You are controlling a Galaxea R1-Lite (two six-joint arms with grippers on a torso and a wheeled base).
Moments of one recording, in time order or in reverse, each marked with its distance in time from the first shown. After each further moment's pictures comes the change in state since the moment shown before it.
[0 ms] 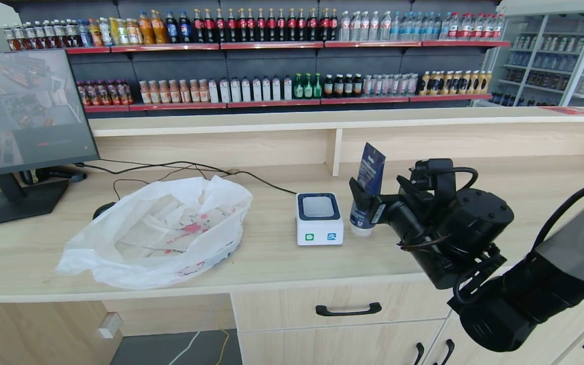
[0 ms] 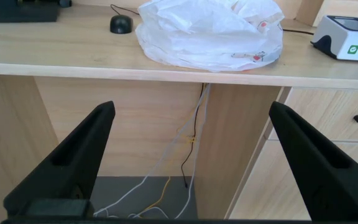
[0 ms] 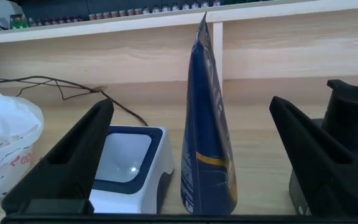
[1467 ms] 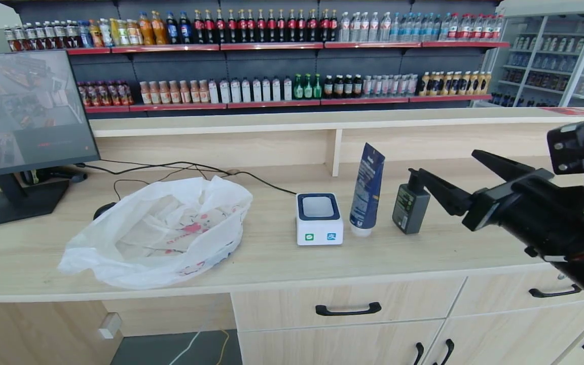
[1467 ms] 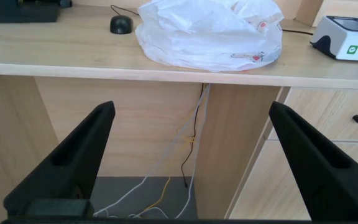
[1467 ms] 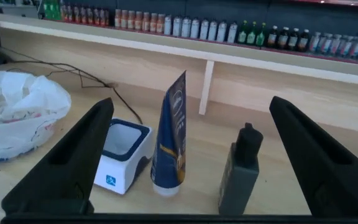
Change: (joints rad) left arm 0.000 0.000 0.000 0.000 0.000 0.000; right arm -0.142 -0.512 0.228 0.280 0.291 -0.146
